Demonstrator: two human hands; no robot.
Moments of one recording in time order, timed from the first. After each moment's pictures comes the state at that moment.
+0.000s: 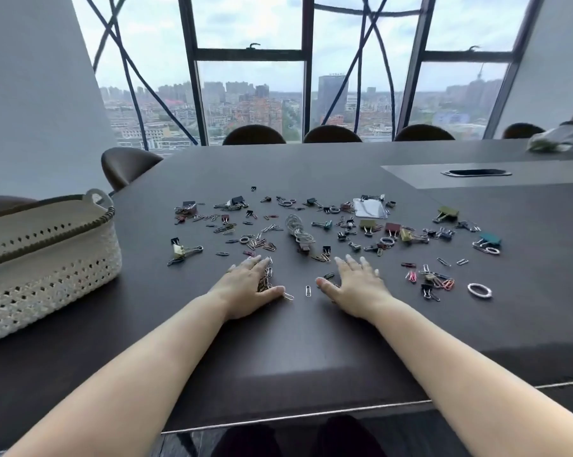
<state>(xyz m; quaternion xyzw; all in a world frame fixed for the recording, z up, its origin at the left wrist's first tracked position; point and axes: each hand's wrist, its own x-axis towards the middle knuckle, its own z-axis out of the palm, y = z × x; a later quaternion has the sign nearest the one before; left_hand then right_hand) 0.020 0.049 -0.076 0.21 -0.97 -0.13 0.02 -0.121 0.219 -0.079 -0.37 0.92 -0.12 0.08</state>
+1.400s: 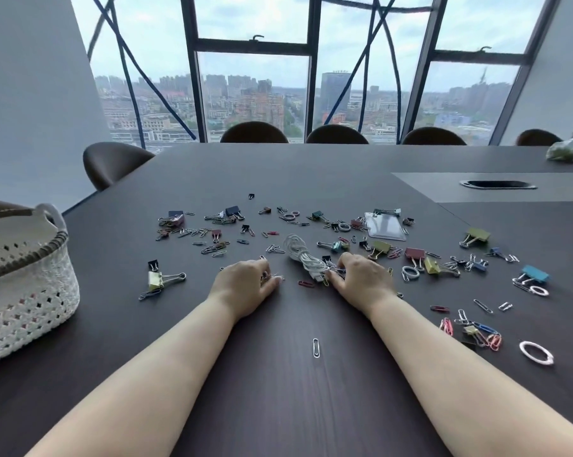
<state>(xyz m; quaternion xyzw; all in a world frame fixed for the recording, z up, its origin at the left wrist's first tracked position) -0.059 -0.011 -0.082 0.23 -0.95 -0.08 0.18 -0.211 0.146 -0.079 -0.39 0.91 -0.14 -0.08</state>
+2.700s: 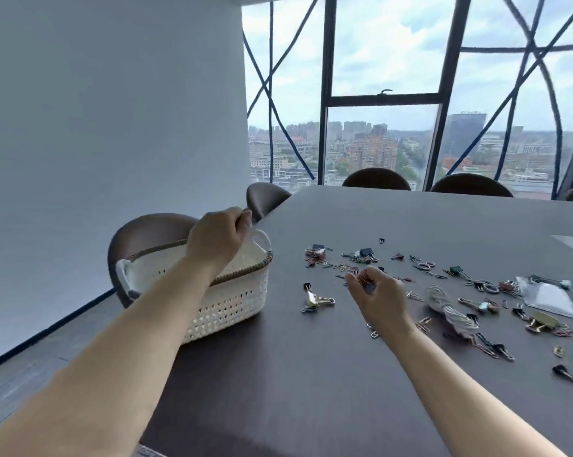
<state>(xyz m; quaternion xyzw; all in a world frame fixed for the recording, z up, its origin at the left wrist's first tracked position) 0.177 -0.101 0.061 0.38 -0.83 0.03 0.42 -0.044 0.039 -0.026 -0.48 0.72 -0.51 -0.03</state>
